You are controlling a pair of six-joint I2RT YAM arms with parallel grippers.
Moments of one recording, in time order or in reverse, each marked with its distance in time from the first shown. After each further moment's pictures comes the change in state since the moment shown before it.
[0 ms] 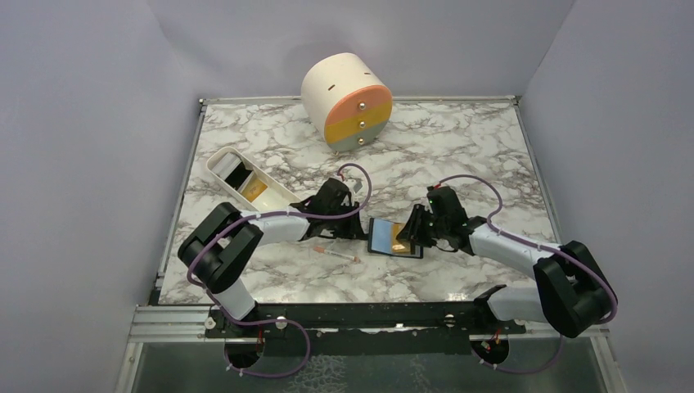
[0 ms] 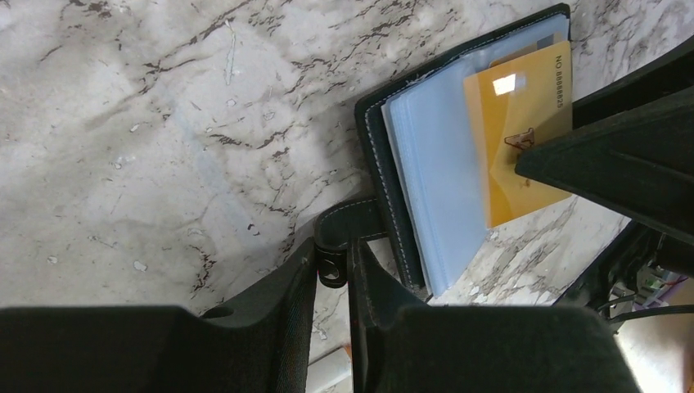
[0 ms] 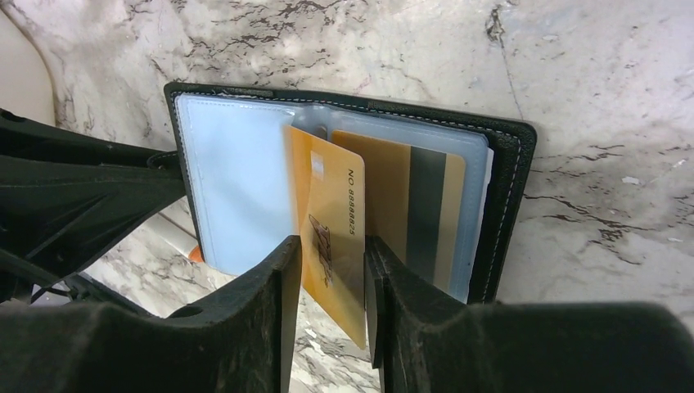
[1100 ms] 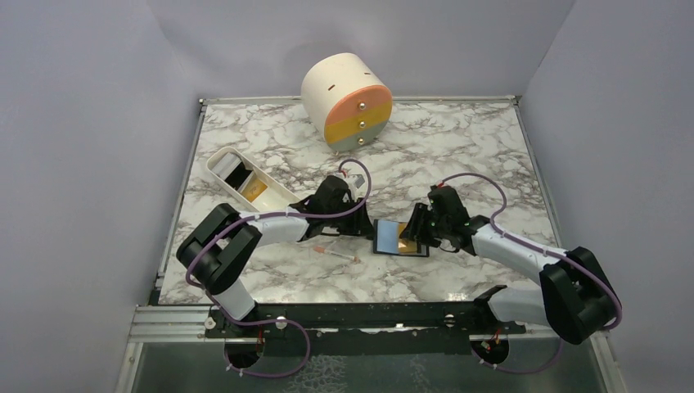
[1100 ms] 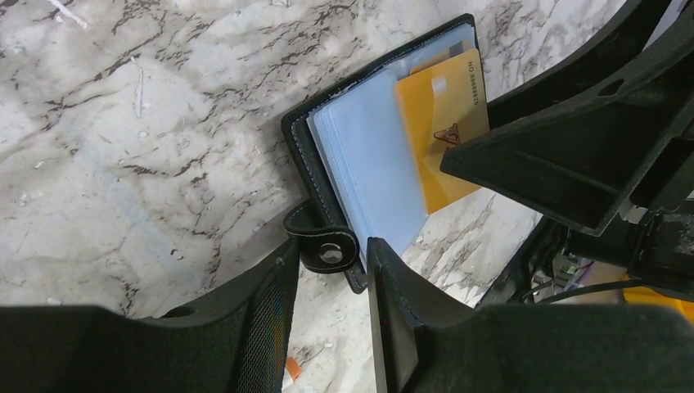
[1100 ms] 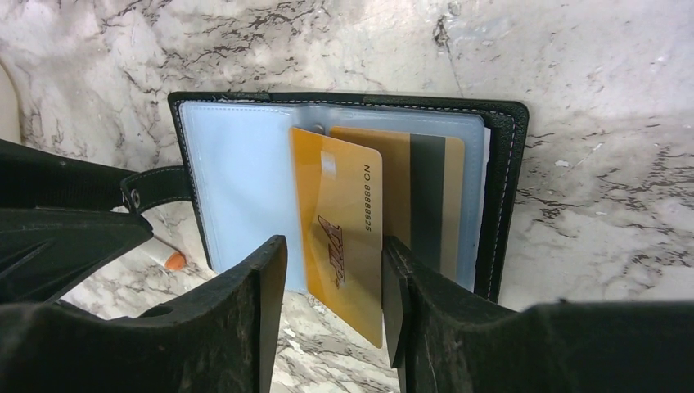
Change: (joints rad) left arm 0.000 -0.010 -0.010 0.099 0.093 -0.080; right arm 0.001 -0.042 0.020 -0.094 0.081 -0.029
